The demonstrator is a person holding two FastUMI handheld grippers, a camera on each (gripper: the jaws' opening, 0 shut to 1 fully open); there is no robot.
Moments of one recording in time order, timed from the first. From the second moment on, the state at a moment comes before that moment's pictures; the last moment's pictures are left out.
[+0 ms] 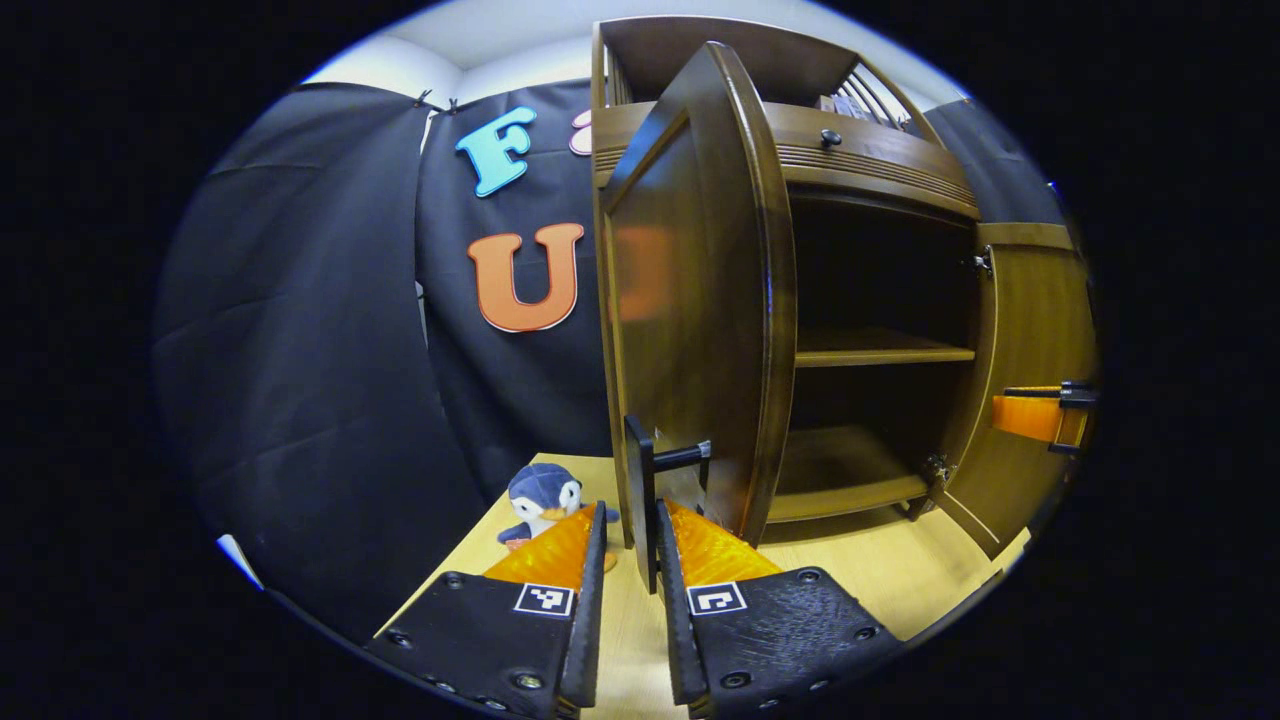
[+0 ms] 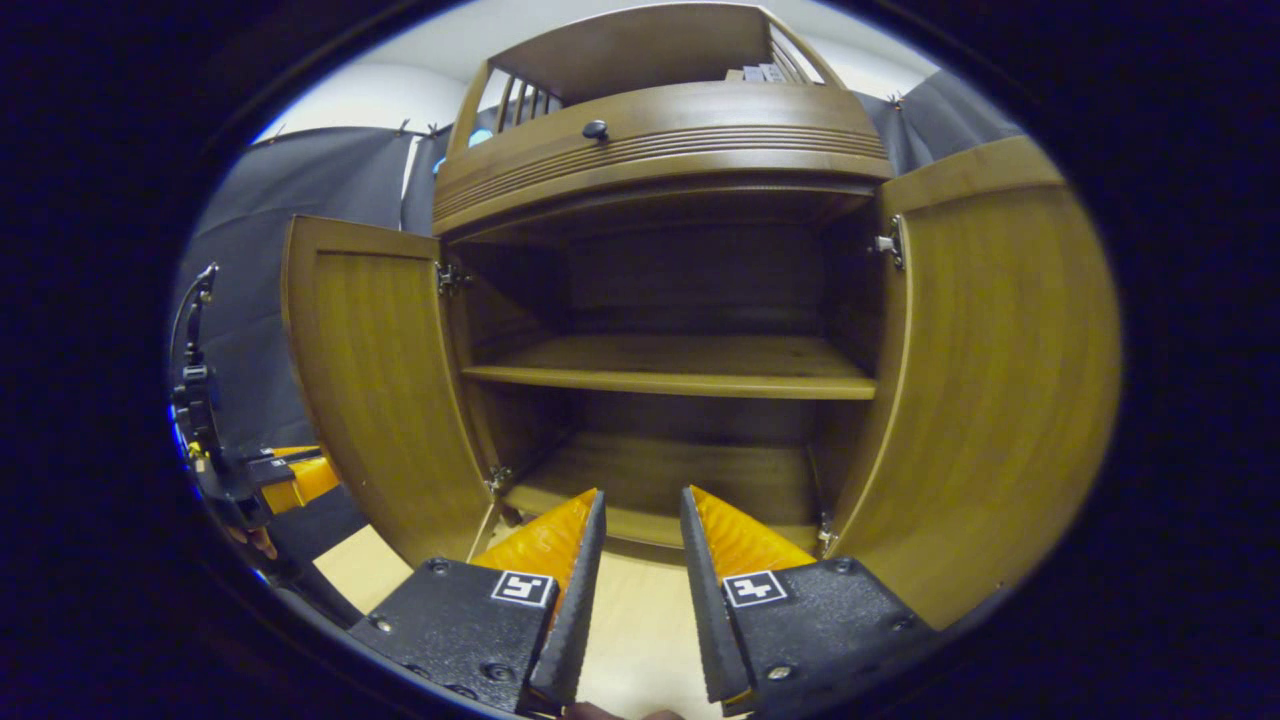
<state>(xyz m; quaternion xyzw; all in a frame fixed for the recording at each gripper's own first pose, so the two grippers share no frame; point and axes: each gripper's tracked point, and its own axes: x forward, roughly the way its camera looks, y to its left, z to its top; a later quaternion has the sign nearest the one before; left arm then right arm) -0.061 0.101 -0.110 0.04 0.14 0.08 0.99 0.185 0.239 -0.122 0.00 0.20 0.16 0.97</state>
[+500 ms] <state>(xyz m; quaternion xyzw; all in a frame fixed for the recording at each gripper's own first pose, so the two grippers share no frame) -0.074 0.151 -0.118 -0.03 0.15 0.11 0.98 0.189 0.259 -0.120 -0.01 0.18 0.17 0.97</state>
